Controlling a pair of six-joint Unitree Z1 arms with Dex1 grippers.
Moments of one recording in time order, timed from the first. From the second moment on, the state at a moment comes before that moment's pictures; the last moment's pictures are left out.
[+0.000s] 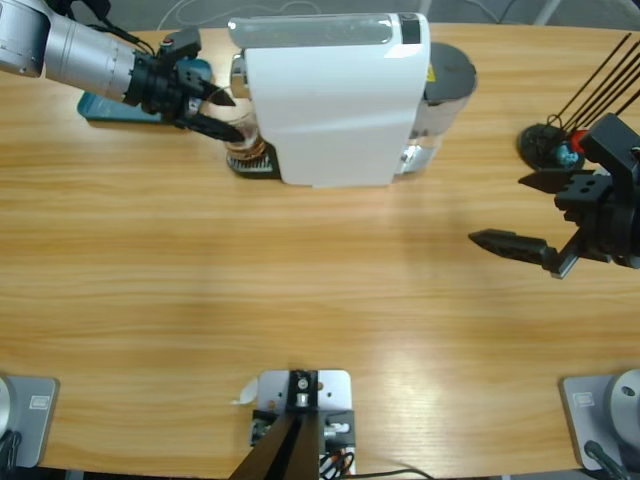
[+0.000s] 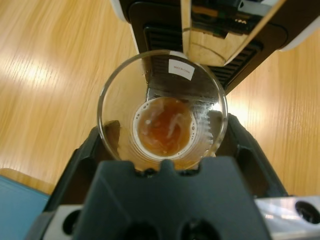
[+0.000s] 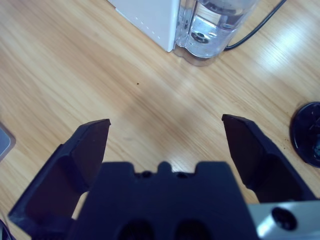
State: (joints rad) arm 0 -0.43 1.99 -1.20 0.22 -0.66 0.81; arm 1 0.72 1.14 -0.56 0.18 -0.02 -0.02
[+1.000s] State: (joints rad) arm 0 -0.14 1.77 -1.08 0.18 -0.41 0.60; arm 1 0.72 1.14 -0.56 0.18 -0.02 -0.02
